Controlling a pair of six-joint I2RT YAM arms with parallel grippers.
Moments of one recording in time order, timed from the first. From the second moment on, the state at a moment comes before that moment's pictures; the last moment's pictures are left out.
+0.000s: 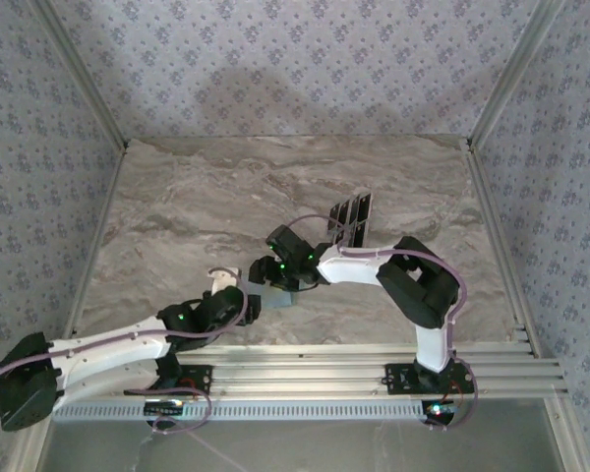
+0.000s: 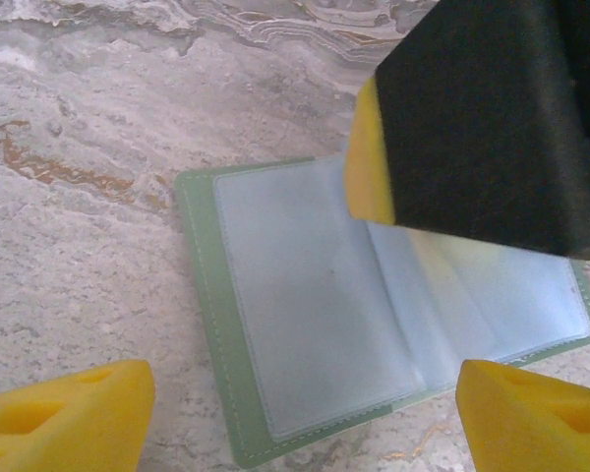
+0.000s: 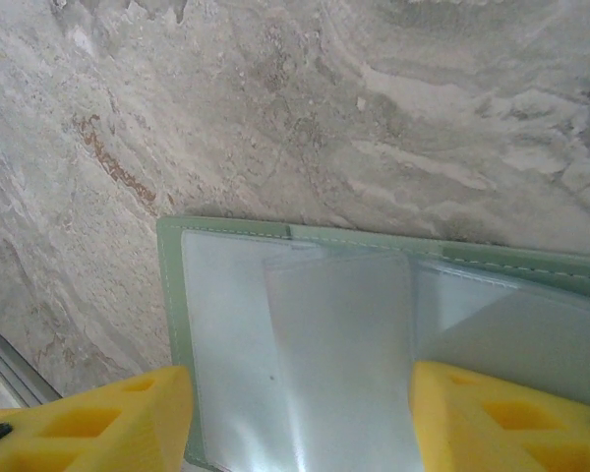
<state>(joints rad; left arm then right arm) -1.05 0.89 0.32 -0.33 -0.47 -0.78 0.93 1.89 1.11 -0.11 -0.26 1.02</state>
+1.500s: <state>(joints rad) -1.05 1.13 0.30 -0.16 -0.44 -0.77 0.89 1.80 1.04 -0.08 -0.29 1.02</state>
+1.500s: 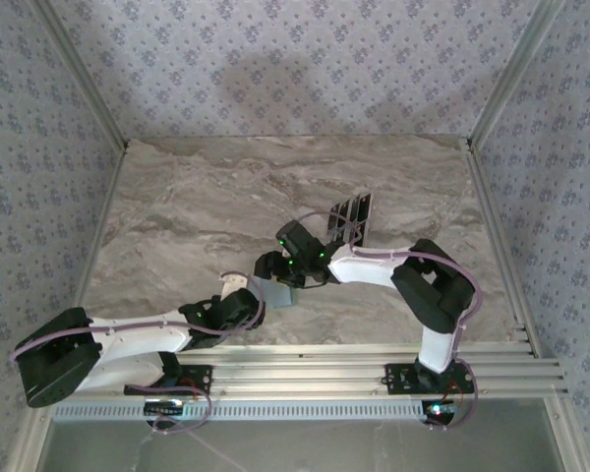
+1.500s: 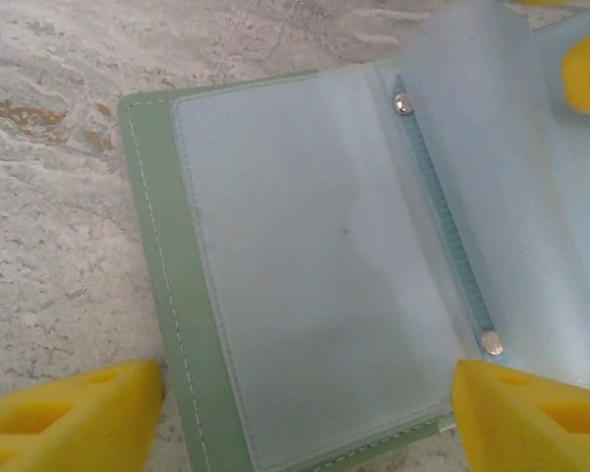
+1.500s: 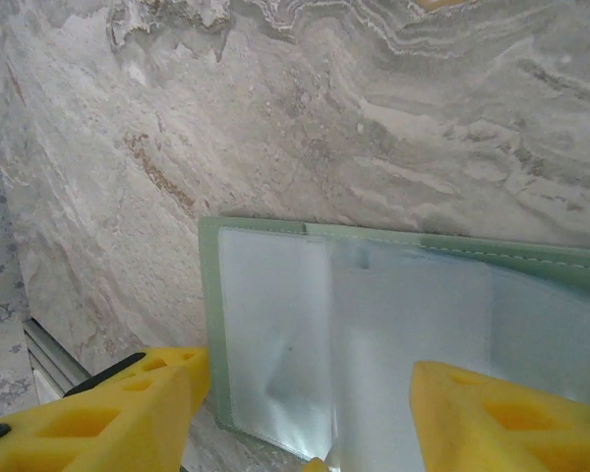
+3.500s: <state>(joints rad) -0.99 0.42 0.19 -0.52 -0.49 -0.88 1.04 2.10 1.43 -0.24 -0.29 1.01</state>
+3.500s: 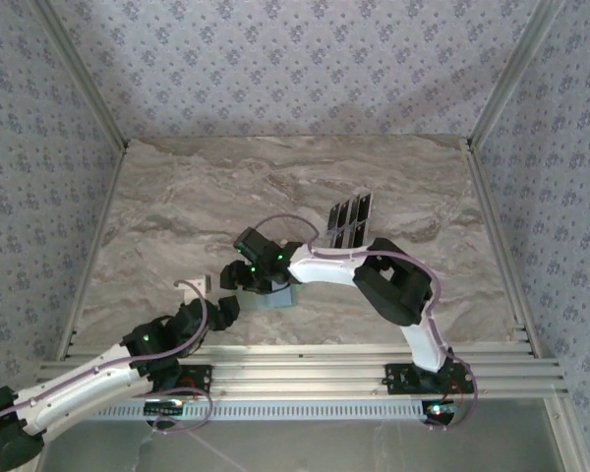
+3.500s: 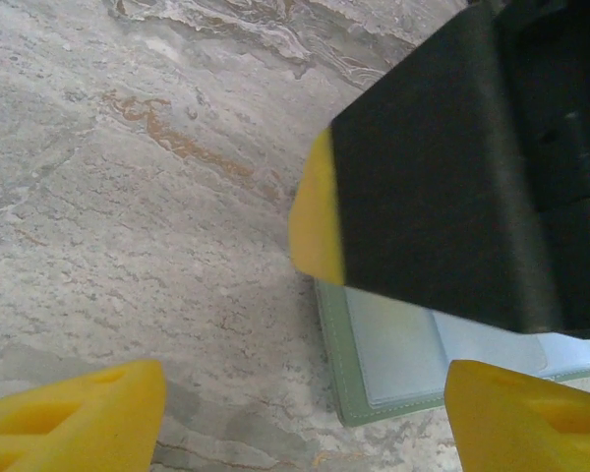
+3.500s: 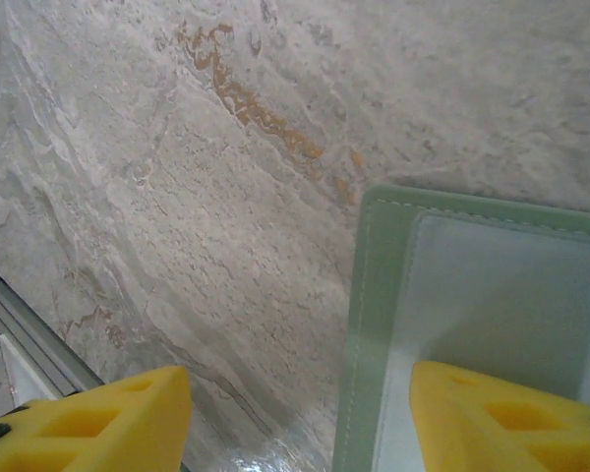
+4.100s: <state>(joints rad) -0.99 0.39 0.19 -0.56 -0.49 -0.88 1.00 2.07 1.67 -0.33 -0.32 0.91</state>
